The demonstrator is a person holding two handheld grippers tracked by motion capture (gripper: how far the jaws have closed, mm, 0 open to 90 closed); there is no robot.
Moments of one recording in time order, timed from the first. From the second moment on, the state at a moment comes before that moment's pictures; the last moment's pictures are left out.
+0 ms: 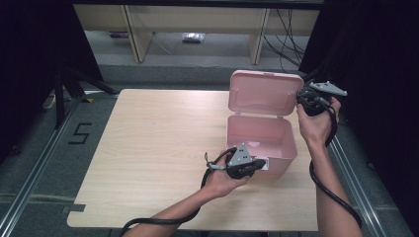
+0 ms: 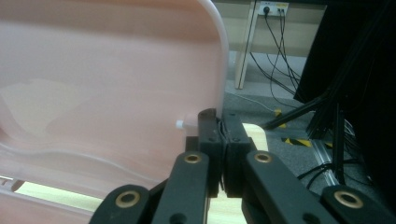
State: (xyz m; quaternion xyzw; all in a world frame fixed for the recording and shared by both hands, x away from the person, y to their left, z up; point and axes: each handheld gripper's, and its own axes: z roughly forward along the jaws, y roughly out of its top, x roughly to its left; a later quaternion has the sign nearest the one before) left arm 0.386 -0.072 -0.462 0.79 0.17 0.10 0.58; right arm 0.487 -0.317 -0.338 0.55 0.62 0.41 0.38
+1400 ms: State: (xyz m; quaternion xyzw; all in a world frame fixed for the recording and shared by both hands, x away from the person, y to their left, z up) left arm 0.386 -0.072 -0.462 0.79 0.17 0.10 0.58; right arm 0.469 -0.315 -0.343 0.54 0.62 0.41 0.39
